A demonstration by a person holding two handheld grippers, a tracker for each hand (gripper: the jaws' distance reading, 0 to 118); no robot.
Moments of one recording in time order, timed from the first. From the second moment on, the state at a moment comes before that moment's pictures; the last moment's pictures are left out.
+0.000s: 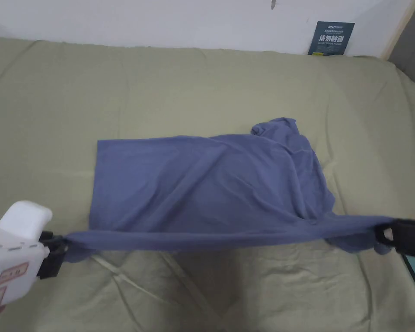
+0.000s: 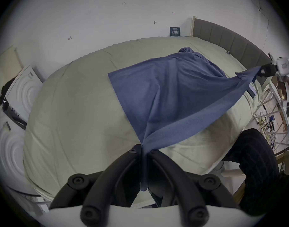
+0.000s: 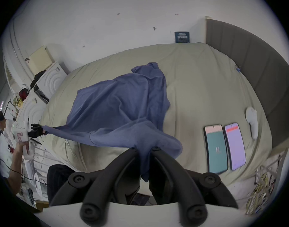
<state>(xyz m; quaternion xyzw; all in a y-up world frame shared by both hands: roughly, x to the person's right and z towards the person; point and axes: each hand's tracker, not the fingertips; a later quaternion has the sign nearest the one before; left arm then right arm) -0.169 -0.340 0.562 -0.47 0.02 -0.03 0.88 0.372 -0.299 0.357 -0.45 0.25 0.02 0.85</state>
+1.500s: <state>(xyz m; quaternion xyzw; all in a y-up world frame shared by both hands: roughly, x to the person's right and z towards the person) -0.150 -0.432 0.534 -0.46 0.13 0.03 0.88 0.323 -0.404 0.488 -0.41 0.25 -0.02 0.88</state>
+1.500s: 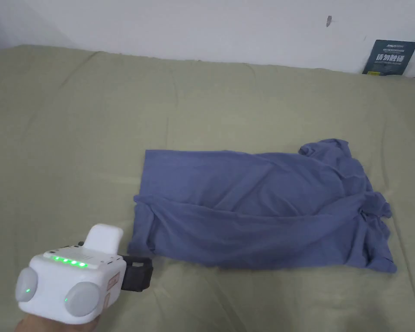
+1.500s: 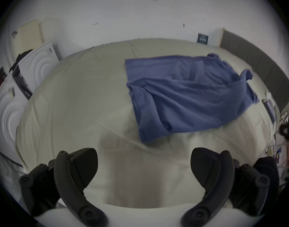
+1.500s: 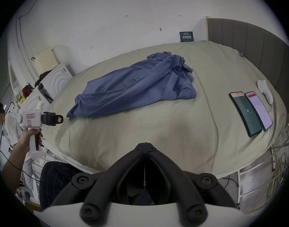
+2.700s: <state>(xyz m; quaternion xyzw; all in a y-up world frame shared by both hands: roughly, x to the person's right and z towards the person) -0.159 -0.415 0.487 -0.43 0.08 0.09 0.90 0.302 -0.471 0.263 -0.45 0.16 0.15 0.87</state>
